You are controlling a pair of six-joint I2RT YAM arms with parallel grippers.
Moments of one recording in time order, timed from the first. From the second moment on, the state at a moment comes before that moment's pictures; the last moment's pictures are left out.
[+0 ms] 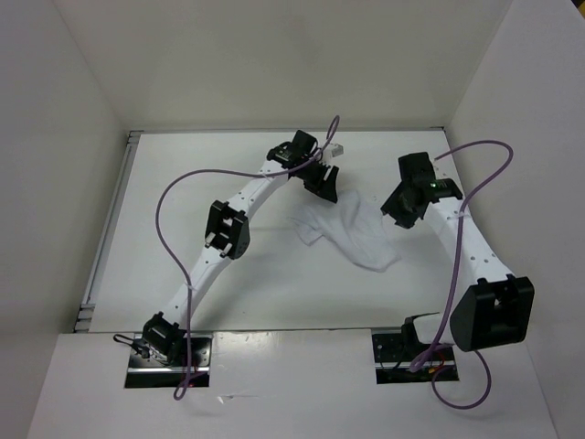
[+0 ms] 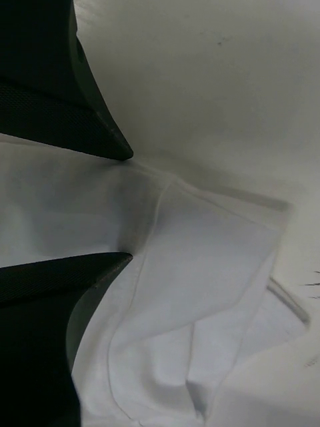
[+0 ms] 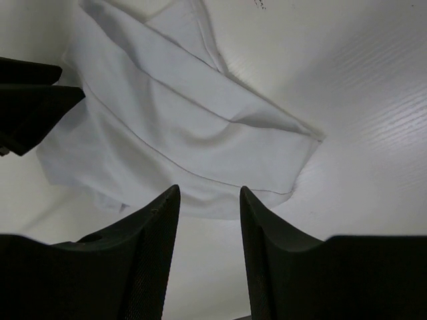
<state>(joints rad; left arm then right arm) -0.54 2.85 2.82 -0.85 0.67 0.00 0.13 1.33 1.15 -0.87 0.18 0.80</state>
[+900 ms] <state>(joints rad) -0.38 1.96 1.47 -0.57 0.46 -0.24 0.07 1.46 1.13 -0.80 0.03 0.73</state>
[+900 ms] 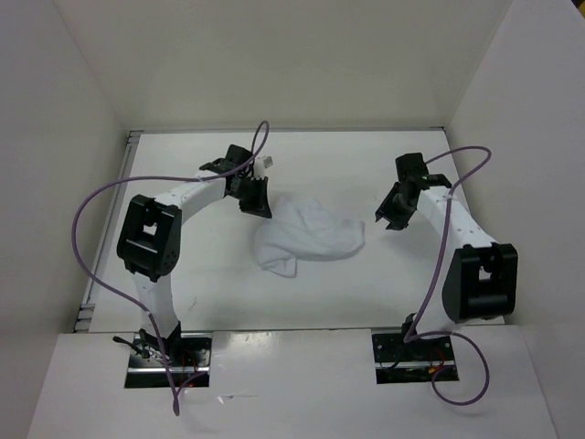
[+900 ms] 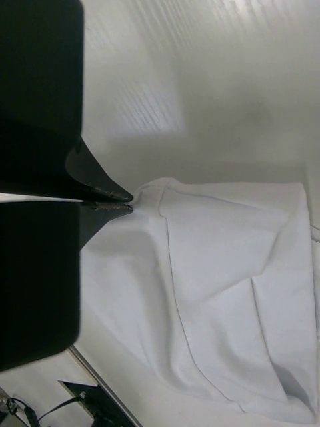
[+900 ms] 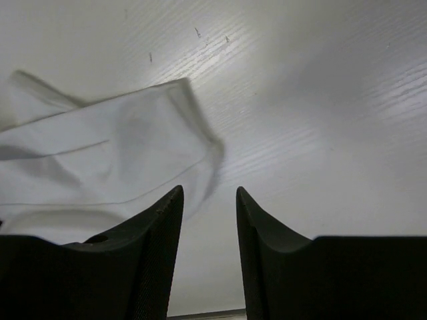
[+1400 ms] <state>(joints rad) -0.37 1.94 1.35 -0.48 0.45 -0.30 0.21 1.80 1.26 -0.75 -0.01 0.53</state>
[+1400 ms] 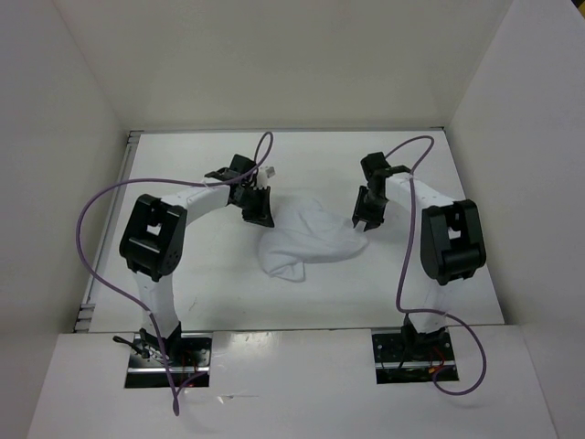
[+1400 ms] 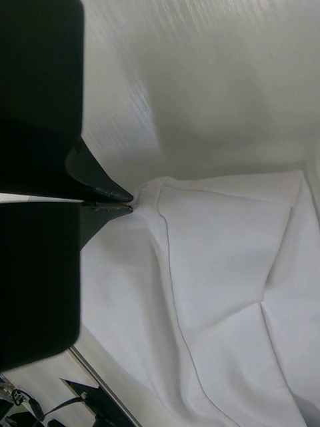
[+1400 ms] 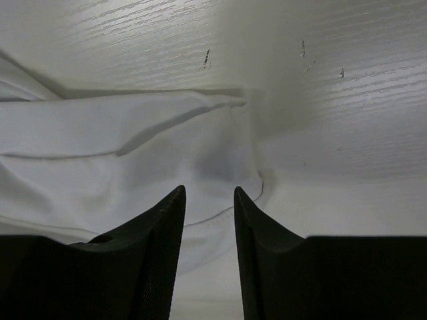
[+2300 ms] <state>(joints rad) -0.32 1.92 1.31 -0.48 0.43 -0.30 0.21 1.88 1.26 -0.72 0.12 0.55</state>
